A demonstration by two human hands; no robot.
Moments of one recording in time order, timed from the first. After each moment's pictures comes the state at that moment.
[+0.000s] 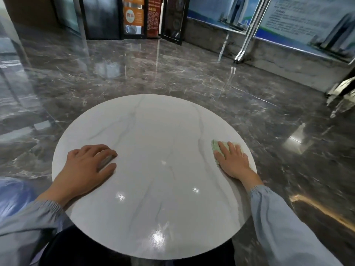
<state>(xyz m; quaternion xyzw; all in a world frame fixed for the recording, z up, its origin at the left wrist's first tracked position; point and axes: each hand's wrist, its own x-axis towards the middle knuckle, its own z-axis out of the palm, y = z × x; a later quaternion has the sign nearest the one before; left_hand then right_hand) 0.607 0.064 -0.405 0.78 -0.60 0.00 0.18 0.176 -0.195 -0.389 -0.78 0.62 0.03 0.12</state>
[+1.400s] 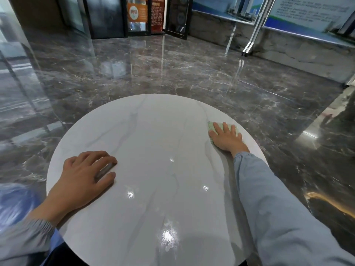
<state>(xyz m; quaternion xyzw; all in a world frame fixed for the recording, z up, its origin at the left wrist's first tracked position) 0.610 0.060 -0.408 0.77 -0.62 0.02 0.16 0.251 -0.282 -0.375 -0.76 0.63 0.04 0.16</state>
